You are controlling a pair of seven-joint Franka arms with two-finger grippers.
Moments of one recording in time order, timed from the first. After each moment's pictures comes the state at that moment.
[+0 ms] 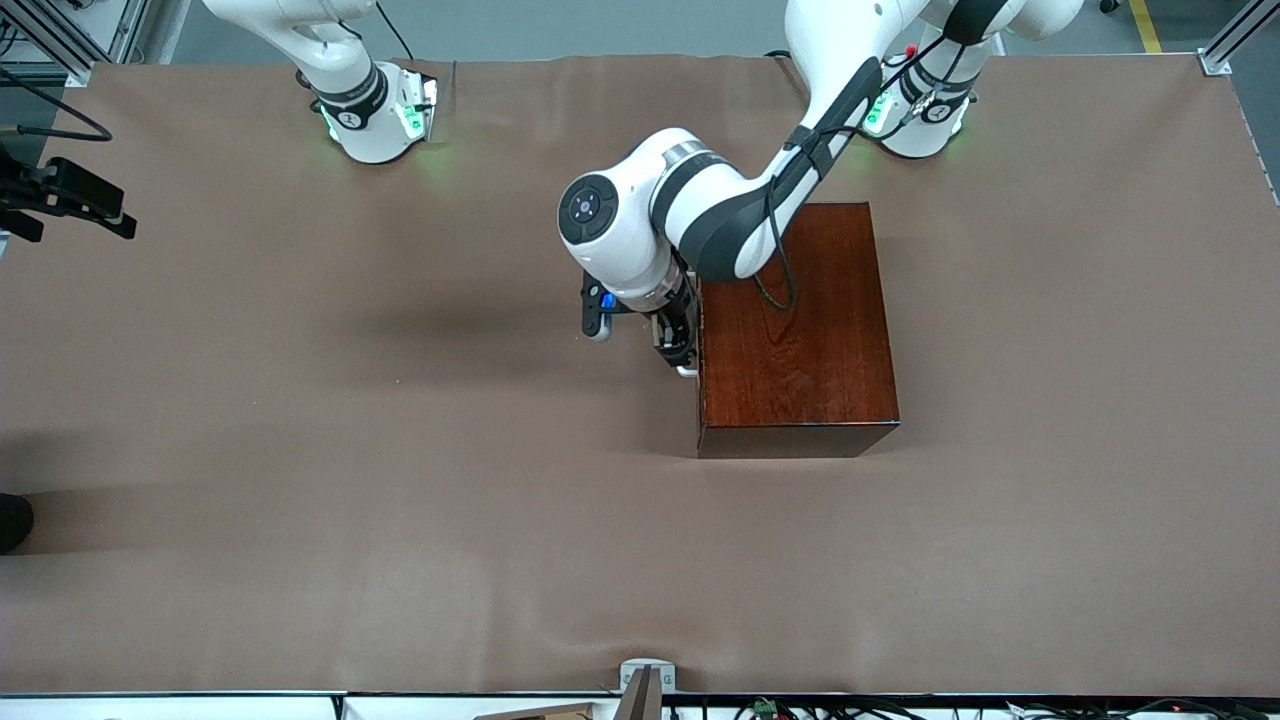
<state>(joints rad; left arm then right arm) -0.75 0.72 -0.13 -1.19 0.26 1.70 0.65 0.03 0.00 -0.08 -1.46 0.01 1.38 -0.06</state>
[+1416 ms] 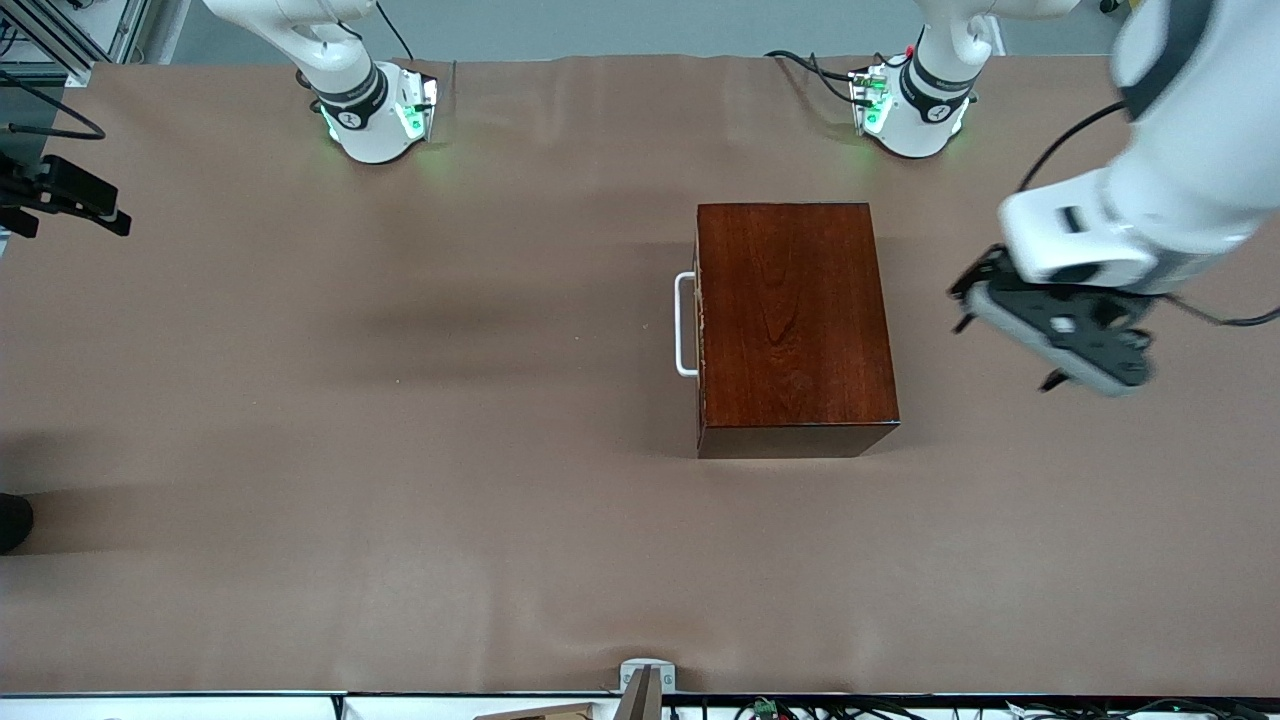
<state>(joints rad) -0.15 0.28 -0.12 -1.20 0.04 1.54 0.39 0.02 0.00 -0.07 -1.45 0.01 1.37 -0.05</state>
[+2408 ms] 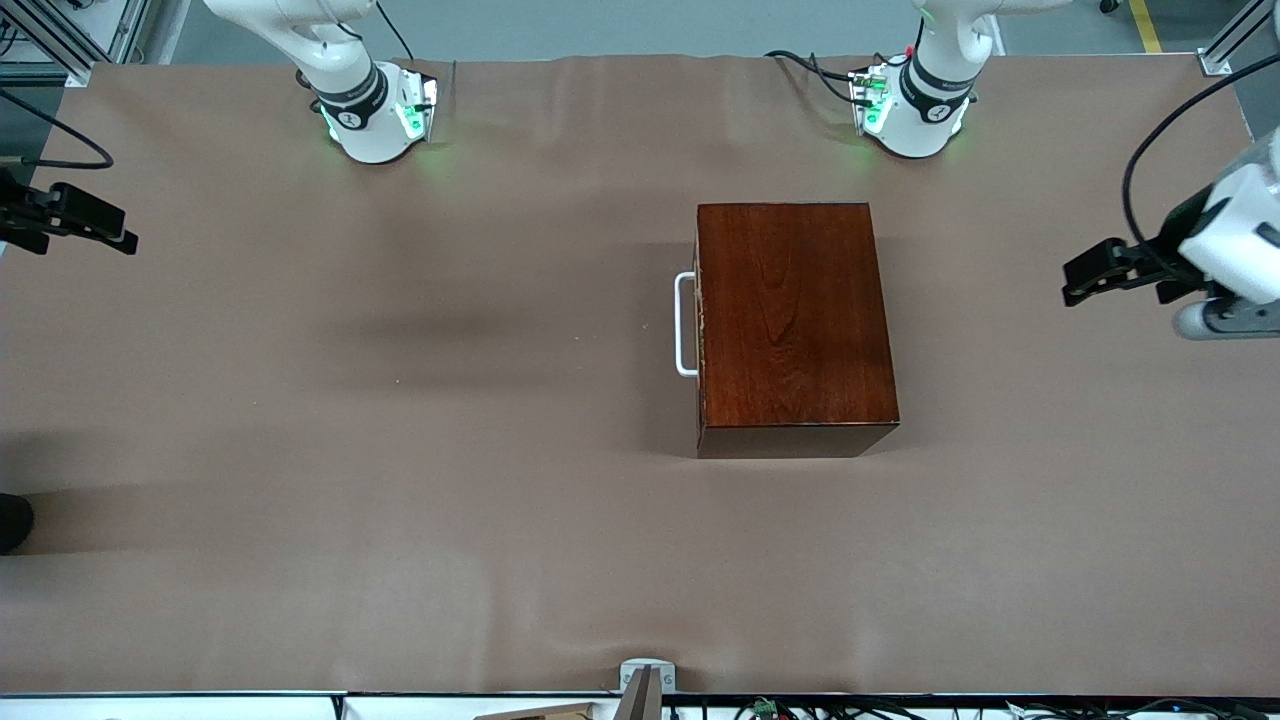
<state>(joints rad) 0.02 0.14 -0.12 -1.38 0.01 1.47 -0.13 0.01 0.02 -0.08 -1.49 0.01 1.40 -0.05</state>
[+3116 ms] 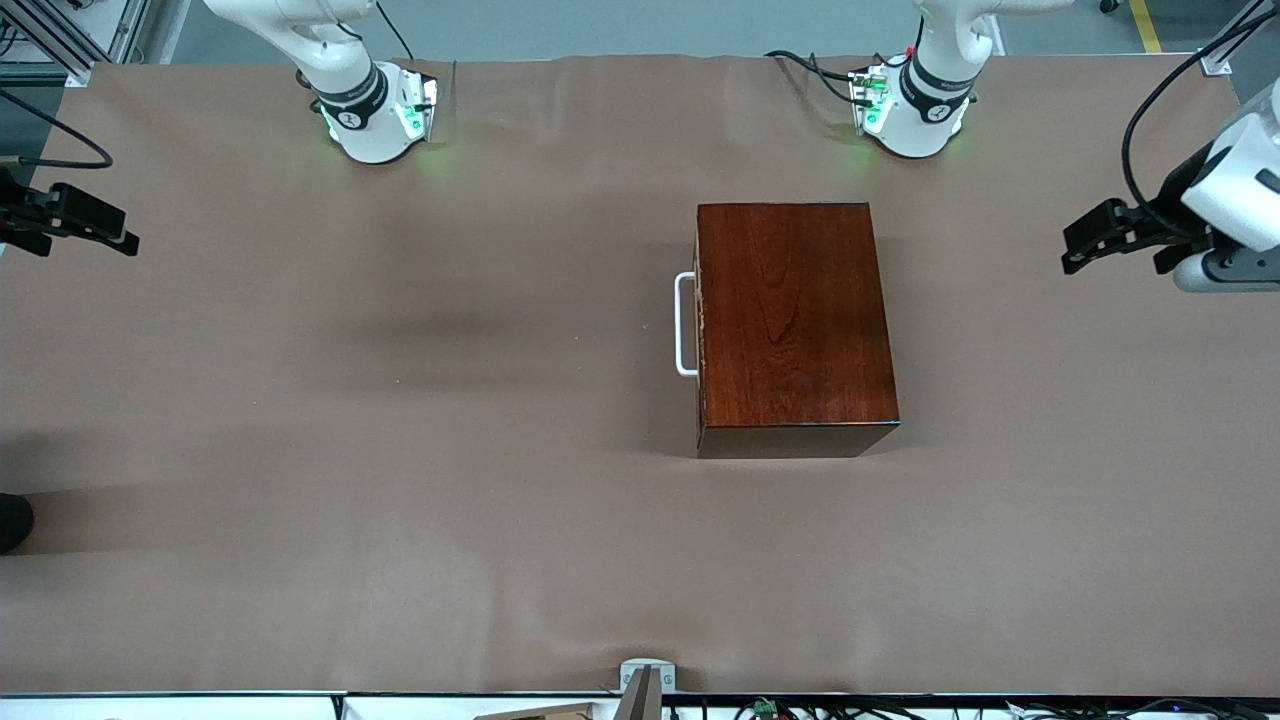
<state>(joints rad) -0.05 0.01 -0.03 -1.54 0.00 1.54 -0.05 0.00 0.02 -0.08 -1.49 0.03 1.41 -0.05</state>
